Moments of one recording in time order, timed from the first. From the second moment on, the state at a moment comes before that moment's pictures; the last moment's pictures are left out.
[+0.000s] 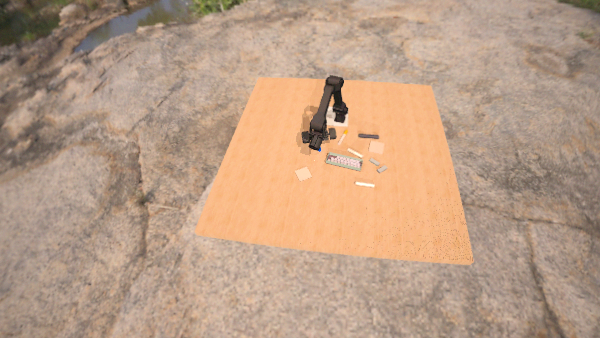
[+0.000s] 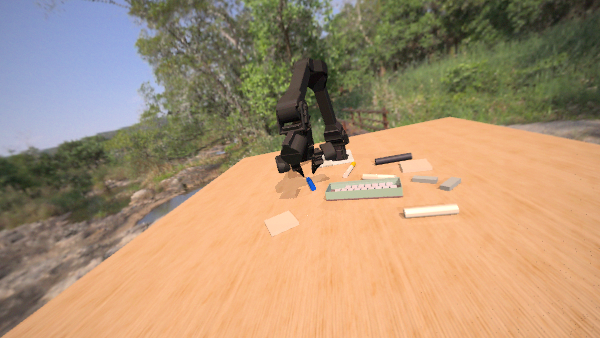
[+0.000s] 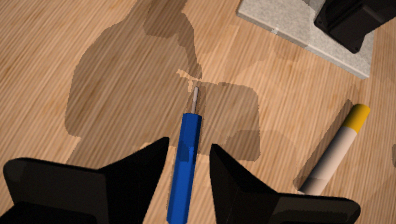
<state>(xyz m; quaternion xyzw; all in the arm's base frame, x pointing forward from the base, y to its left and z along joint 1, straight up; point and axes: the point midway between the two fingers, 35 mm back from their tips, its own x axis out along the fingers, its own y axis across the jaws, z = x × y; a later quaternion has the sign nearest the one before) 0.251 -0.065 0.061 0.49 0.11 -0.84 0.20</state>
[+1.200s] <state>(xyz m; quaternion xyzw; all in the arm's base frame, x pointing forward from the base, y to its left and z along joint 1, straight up) 0.251 -0.066 0.034 0.49 0.11 -0.84 0.20</state>
